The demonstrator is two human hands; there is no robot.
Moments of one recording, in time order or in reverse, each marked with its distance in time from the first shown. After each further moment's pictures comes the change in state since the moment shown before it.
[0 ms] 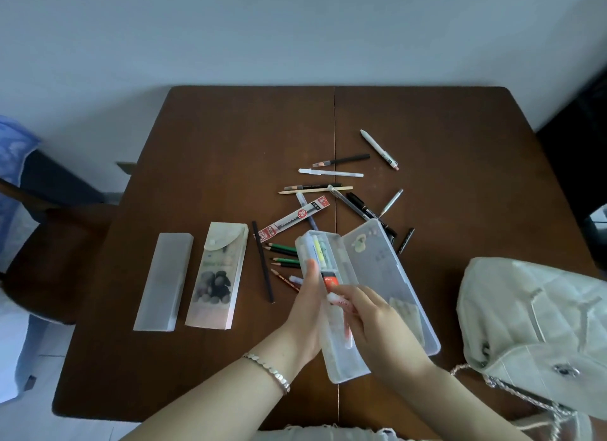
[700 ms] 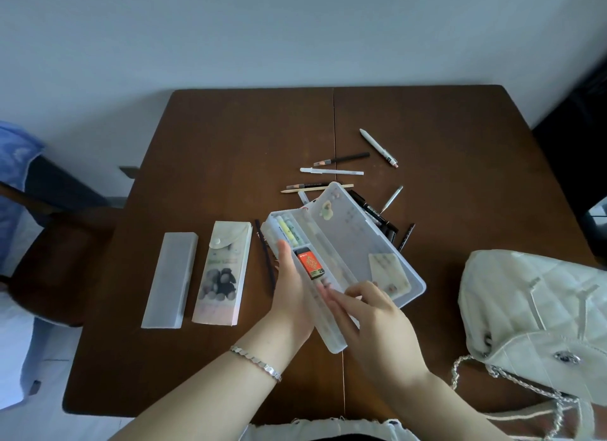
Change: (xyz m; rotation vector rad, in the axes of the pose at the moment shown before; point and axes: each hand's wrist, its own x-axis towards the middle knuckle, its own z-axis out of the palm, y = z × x) left_hand -0.004 0.017 -0.021 -0.361 -0.120 0.127; right_hand -0.015 -0.016 0.014 -0.134 0.315 -0.102
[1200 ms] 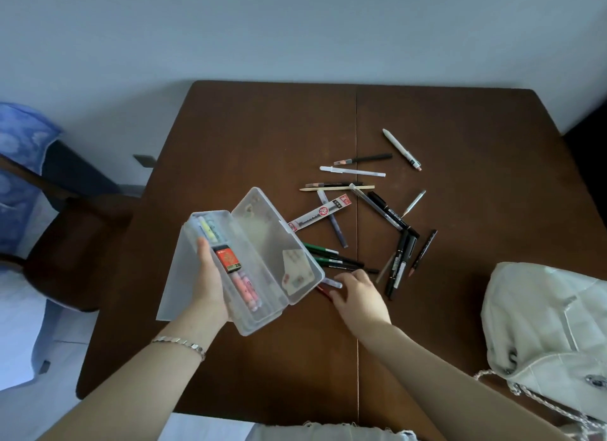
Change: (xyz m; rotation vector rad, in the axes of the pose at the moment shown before) left_hand 0.000 0.103 -0.102 0.188 0.394 0.209; right_hand 0.047 0.039 0.093 0.037 -0.378 0.388
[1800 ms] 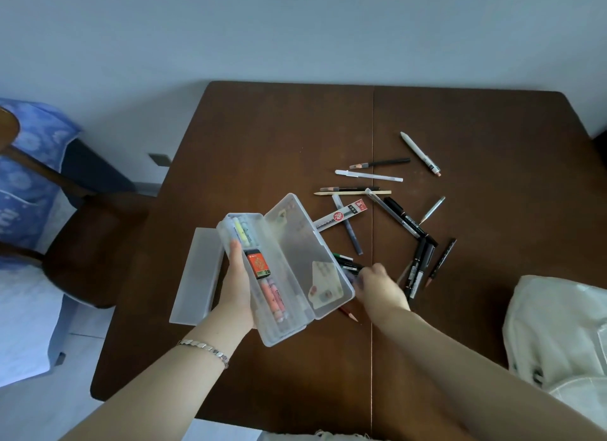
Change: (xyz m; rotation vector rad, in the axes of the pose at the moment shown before) left_hand -0.002 -0.008 0.016 -0.016 -0.177 0.001; right_hand 0.033 -0.007 -0.014 -0.202 -0.086 0.050
